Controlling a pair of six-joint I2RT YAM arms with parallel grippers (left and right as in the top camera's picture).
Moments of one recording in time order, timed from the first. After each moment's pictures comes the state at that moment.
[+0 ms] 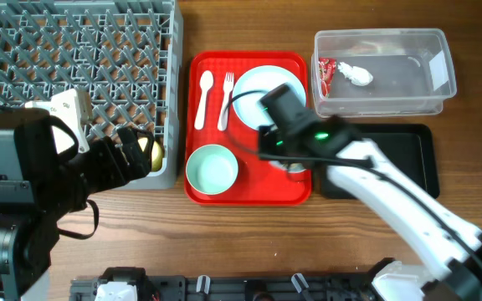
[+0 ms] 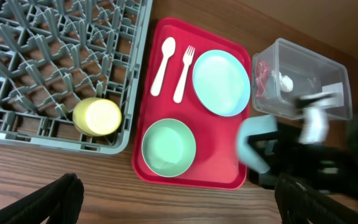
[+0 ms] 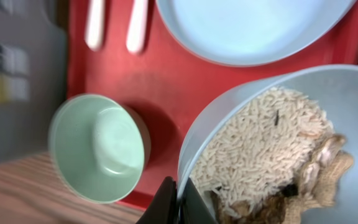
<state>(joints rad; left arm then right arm) -0.05 1.03 1.59 -1.40 0.22 -0.38 0.63 1.50 1.22 -0.83 -0.03 0.62</state>
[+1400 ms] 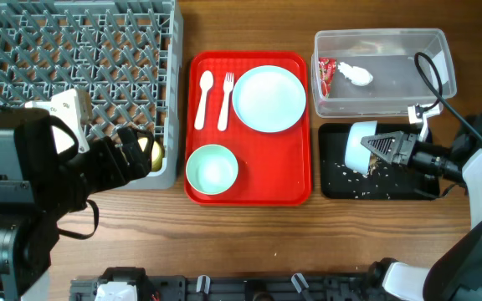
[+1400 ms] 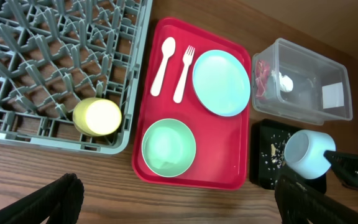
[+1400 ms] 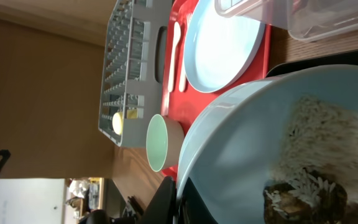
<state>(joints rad) -0.05 1.03 1.59 -1.40 0.22 -0.38 -0.49 1.49 0.92 -1.01 -1.16 -0.32</state>
